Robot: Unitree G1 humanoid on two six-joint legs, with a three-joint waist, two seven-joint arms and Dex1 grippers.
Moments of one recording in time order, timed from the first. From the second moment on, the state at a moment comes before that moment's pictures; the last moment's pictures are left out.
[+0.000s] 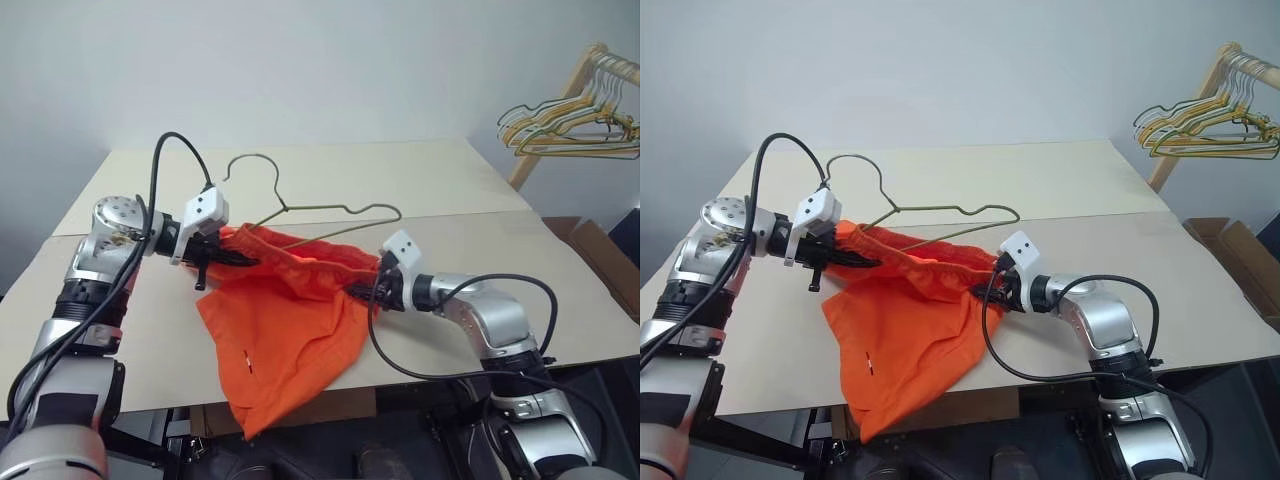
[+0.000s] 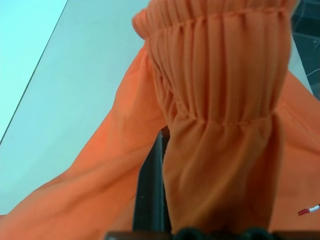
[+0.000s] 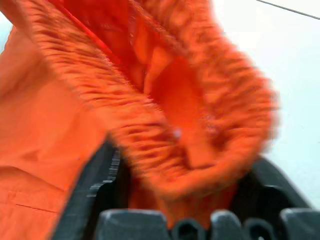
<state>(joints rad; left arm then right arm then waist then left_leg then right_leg) -0.81 0.75 -0.15 0.45 -0.16 0.26 -1.52 -0.50 -0.44 0.13 -0.05 0.29 0.83 0.76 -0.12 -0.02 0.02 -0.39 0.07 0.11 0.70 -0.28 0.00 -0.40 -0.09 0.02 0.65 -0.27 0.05</state>
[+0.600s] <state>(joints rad) -0.76 0.88 -0.22 0.43 -0.28 0.20 -1.61 -0.58 -0.65 0.11 0.05 0.40 0.85 0.94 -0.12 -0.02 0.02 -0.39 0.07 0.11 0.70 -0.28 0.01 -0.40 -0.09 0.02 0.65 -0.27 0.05</state>
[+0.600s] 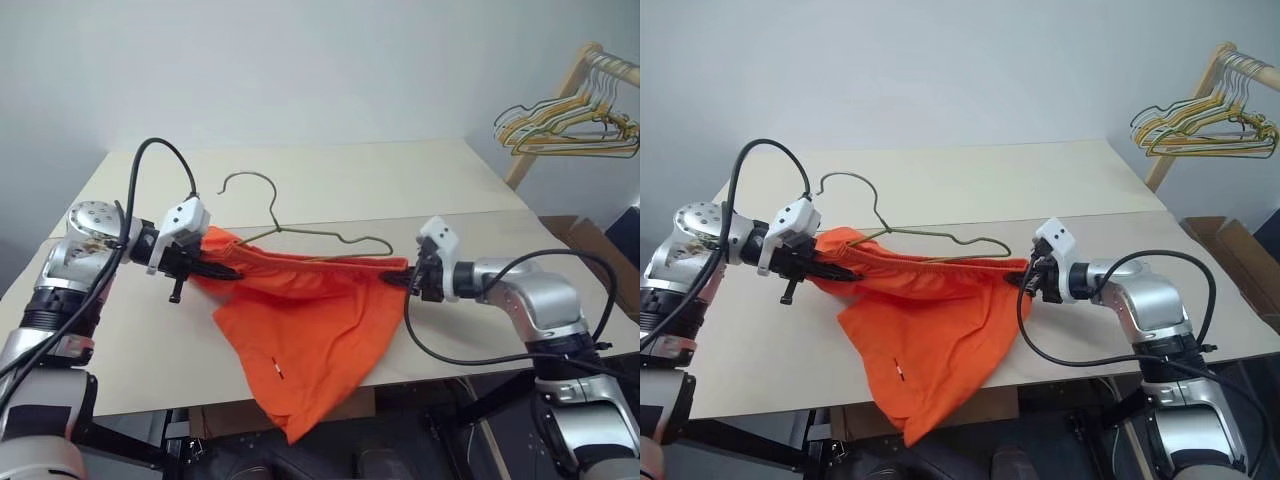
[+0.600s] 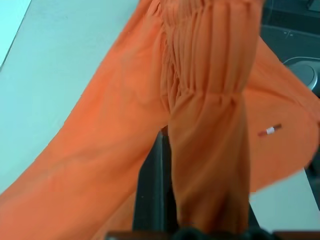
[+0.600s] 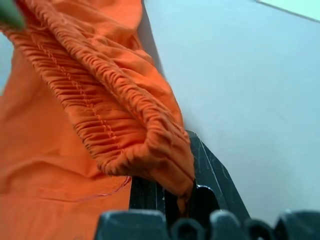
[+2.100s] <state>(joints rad) -0.79 0.79 -0.31 0.63 -0.03 0.06 -1.59 -0.65 -0.83 0.12 -0.28 0.45 0.93 0.98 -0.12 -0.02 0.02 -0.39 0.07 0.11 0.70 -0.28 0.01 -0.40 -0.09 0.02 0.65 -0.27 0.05</state>
